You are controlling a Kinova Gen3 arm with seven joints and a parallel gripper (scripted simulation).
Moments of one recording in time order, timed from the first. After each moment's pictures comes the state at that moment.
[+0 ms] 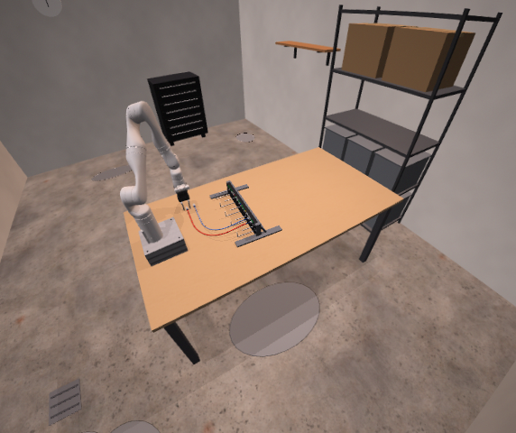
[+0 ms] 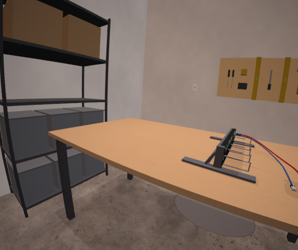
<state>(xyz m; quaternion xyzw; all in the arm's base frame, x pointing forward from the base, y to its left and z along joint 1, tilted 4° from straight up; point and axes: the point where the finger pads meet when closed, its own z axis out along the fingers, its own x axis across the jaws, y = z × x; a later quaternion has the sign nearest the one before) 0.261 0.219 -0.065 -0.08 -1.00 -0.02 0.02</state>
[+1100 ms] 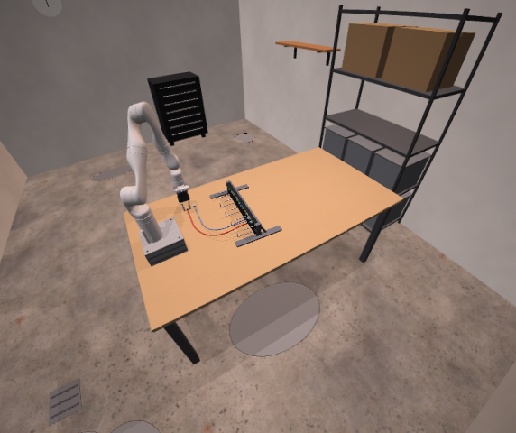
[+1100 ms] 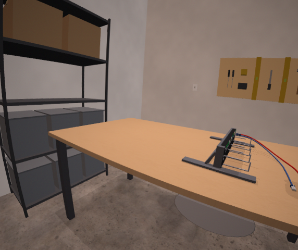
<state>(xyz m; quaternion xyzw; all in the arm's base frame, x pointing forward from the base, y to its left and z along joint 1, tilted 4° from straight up) 0.260 0.220 -0.070 -0.08 -1.00 -0.02 0.02</state>
